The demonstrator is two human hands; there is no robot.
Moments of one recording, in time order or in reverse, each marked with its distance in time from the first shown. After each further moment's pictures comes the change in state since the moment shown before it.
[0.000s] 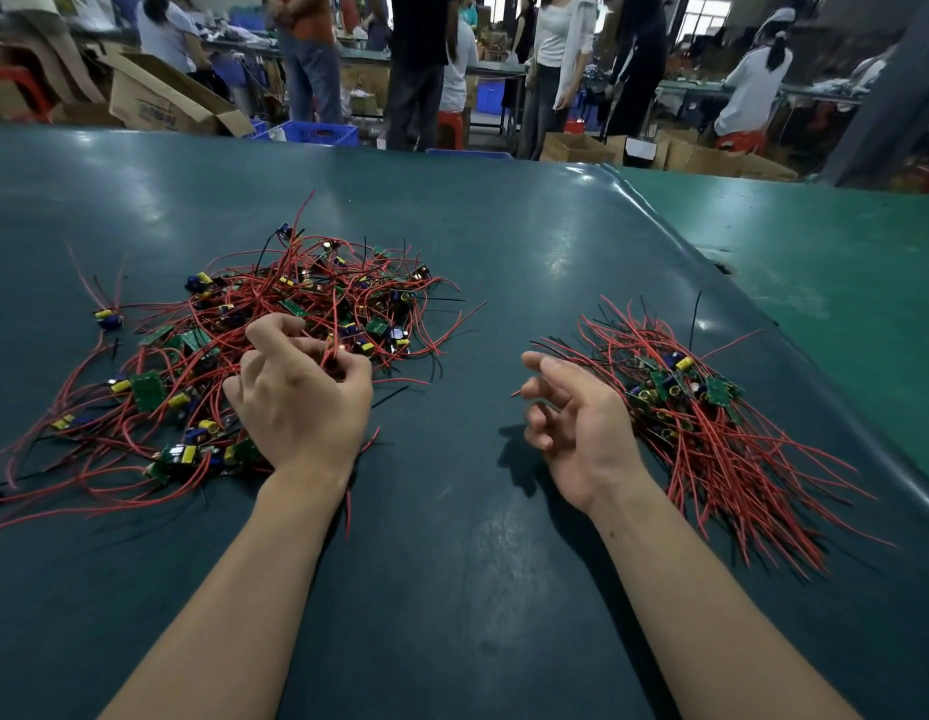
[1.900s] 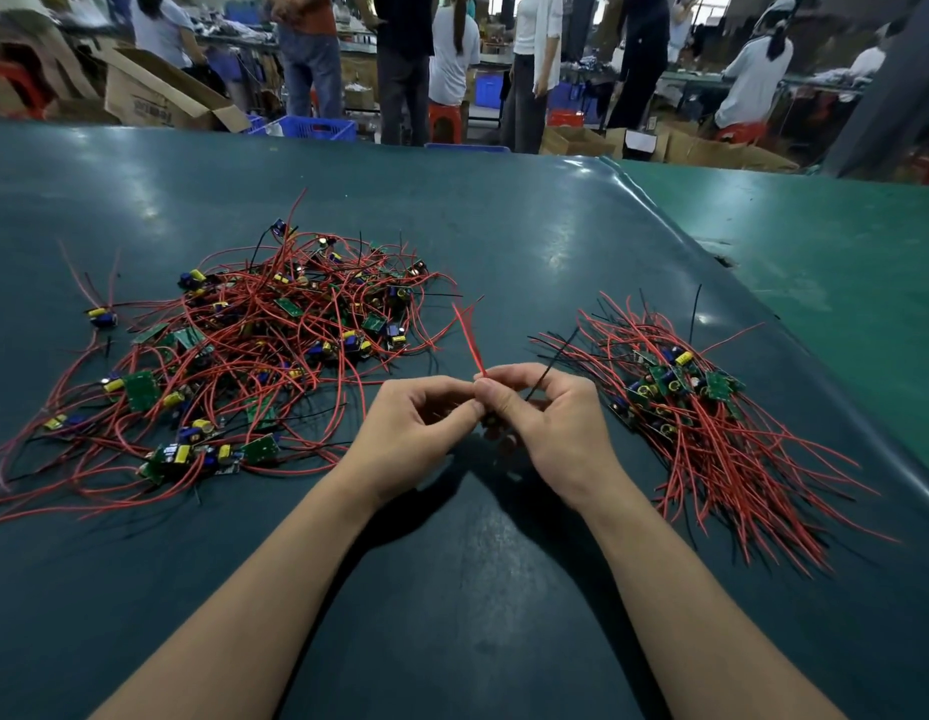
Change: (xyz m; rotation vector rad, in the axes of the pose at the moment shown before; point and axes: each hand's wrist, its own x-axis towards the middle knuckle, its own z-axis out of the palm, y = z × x) left_hand -0.030 0.036 -0.004 -0.786 -0.962 -0.072; right_hand -0.004 0.014 0.007 -0.475 -0.112 -0.343
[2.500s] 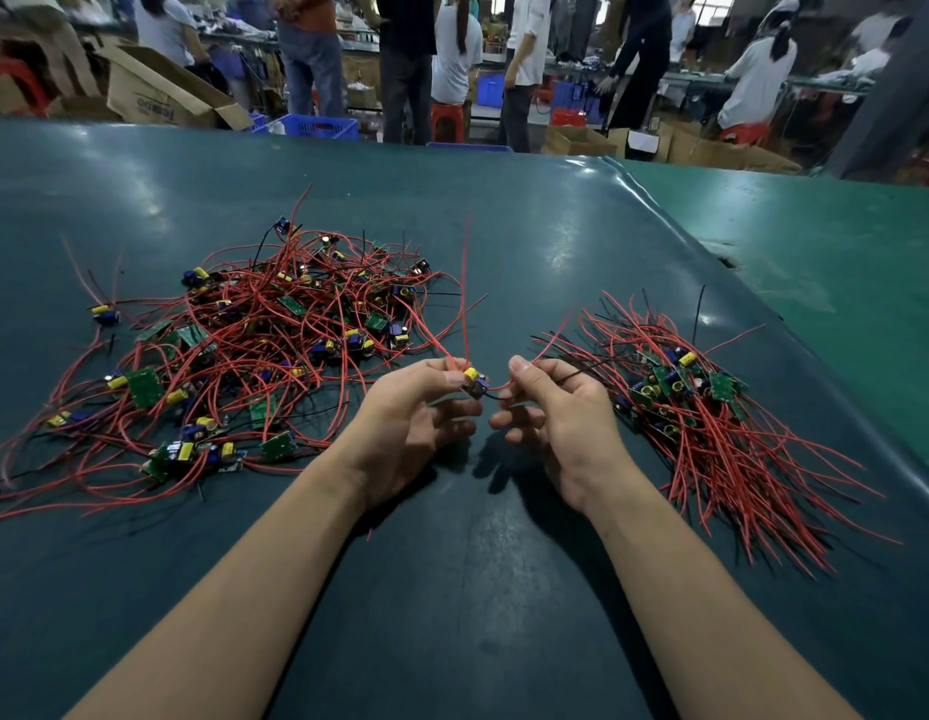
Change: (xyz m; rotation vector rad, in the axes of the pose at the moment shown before) left_hand 0.010 0.001 -0.002 -0.739 -0.019 -0.362; right_hand 0.005 -0.010 0.001 0.387 0.071 0.314
